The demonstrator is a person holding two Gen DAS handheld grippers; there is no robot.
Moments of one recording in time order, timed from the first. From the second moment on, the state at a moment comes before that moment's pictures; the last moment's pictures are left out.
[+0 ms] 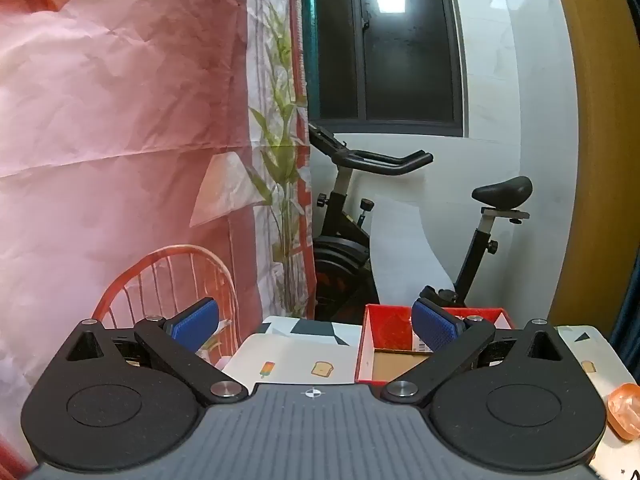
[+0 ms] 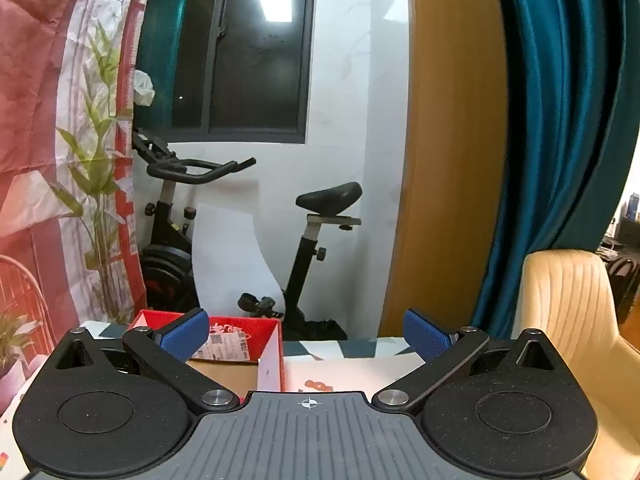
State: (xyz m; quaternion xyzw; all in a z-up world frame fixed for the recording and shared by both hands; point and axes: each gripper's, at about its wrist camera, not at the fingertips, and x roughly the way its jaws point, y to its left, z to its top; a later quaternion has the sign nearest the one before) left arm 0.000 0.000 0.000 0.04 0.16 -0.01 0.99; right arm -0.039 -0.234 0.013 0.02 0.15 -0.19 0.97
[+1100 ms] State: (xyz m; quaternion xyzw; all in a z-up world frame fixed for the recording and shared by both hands) left arm -0.002 -0.012 -0.004 0.05 0.15 -0.04 0.99; right arm -0.035 -0.222 0.013 0.02 0.17 -0.18 0.97
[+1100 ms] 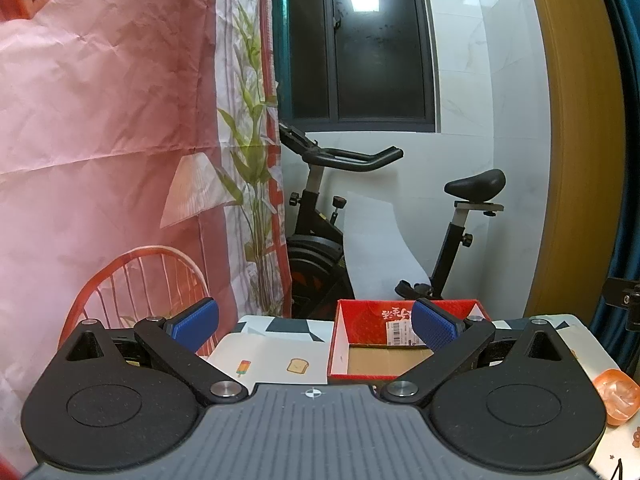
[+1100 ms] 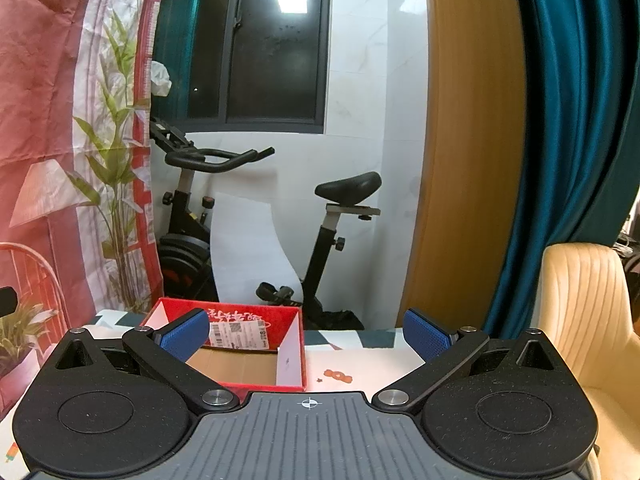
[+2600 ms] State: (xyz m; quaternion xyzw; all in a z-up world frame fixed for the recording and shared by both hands) left arm 0.000 -0.012 -0.010 0.05 0.16 -0.06 0.98; right arm -0.035 -0.229 0.014 0.03 0.17 -0.18 0.97
